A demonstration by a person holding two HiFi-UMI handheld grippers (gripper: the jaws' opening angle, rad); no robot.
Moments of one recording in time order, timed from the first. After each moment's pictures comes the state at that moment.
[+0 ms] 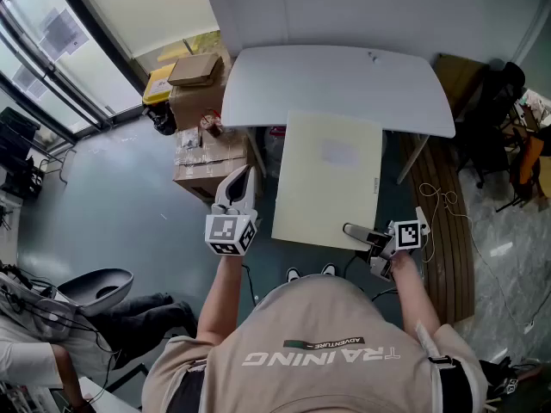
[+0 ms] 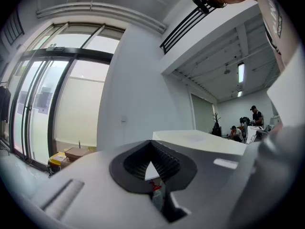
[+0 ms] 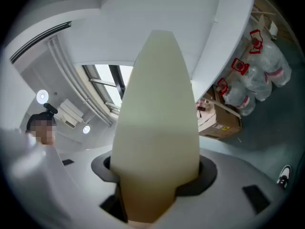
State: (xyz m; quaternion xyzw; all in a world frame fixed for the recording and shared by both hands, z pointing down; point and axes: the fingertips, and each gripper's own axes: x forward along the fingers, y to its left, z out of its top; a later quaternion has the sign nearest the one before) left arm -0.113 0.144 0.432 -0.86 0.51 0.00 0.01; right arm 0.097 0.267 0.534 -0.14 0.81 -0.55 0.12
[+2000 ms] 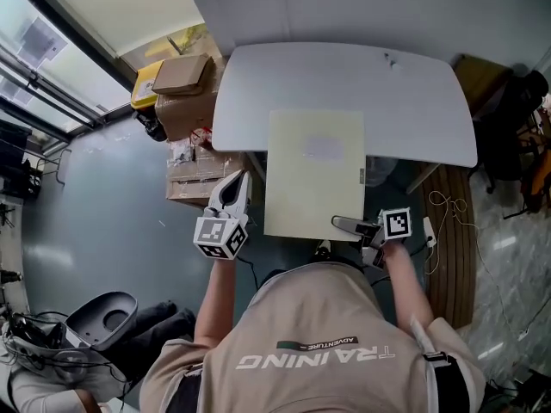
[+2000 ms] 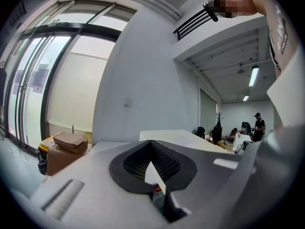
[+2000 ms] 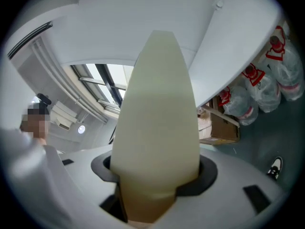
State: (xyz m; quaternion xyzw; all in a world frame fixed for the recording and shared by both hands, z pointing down) left arm -0.117 -0.050 0.484 -0.86 0.50 -0.03 -0.07; right arm 0.083 0.047 0.583 -0.12 0.81 -0.57 0.07
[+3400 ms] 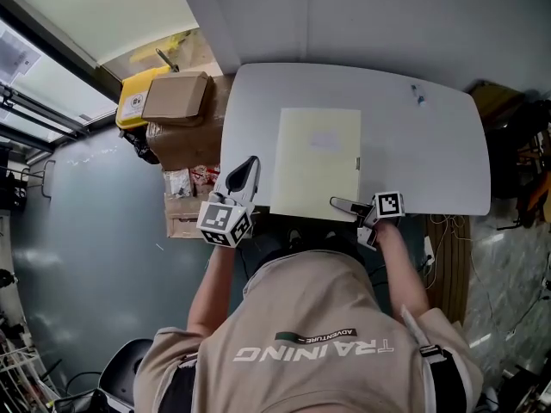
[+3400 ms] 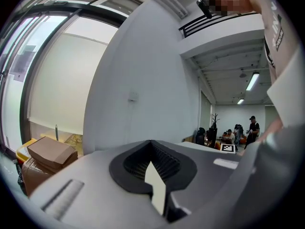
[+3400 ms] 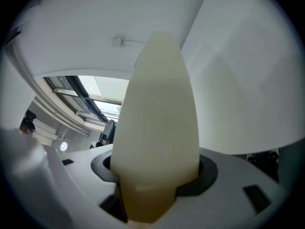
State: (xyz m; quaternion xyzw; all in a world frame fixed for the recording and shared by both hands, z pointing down) left arm -0.170 -0.316 0.493 -0.89 0.45 -0.03 -0.09; right arm 0.022 -0.229 0.658 -0.20 0.73 -0.65 0.03
